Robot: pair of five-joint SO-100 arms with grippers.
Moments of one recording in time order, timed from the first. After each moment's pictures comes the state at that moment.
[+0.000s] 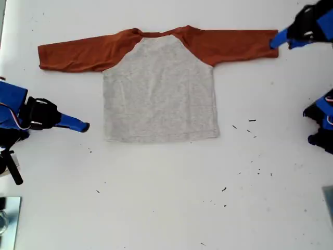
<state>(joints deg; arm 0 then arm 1) -0.4 206.3 185.4 59.1 1.9 60.1 141.9 108.5 95.9 -52.2</state>
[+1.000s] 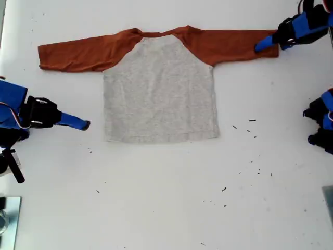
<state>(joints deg) -1.8 206.3 185.4 59.1 4.8 77.7 105.6 128.8 48.6 -74.4</state>
